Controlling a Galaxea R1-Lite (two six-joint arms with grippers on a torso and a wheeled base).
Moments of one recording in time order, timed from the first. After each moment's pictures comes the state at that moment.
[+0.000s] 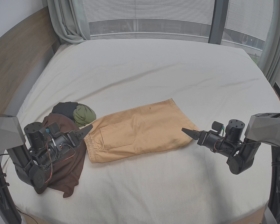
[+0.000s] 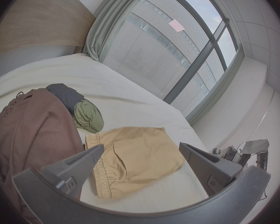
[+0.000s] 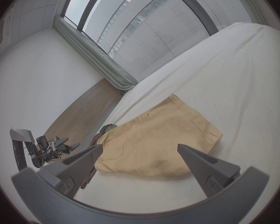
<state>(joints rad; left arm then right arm) -0.12 2.11 -0.42 -1.55 -0.32 -0.48 0.21 2.39 -0.74 -1.51 0.49 0.52</state>
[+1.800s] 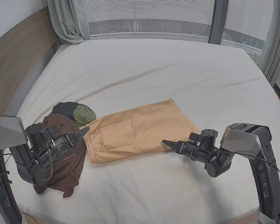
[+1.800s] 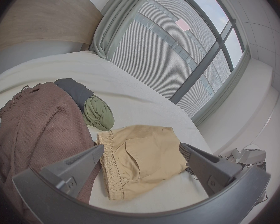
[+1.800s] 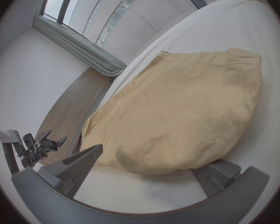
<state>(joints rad) -0.07 2.18 -0.45 -1.55 -0.33 -0.49 0.32 2.65 -1.05 -1.30 0.40 0.59</state>
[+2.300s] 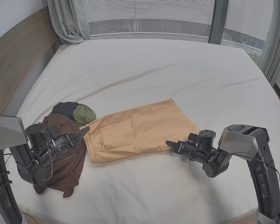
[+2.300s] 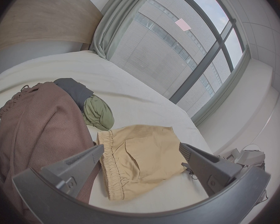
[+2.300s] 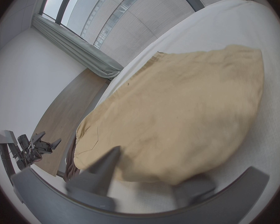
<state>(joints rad) -0.07 2.18 -0.46 -1.55 -0.33 -0.49 0.33 2.67 -1.09 -1.29 0.35 0.59</state>
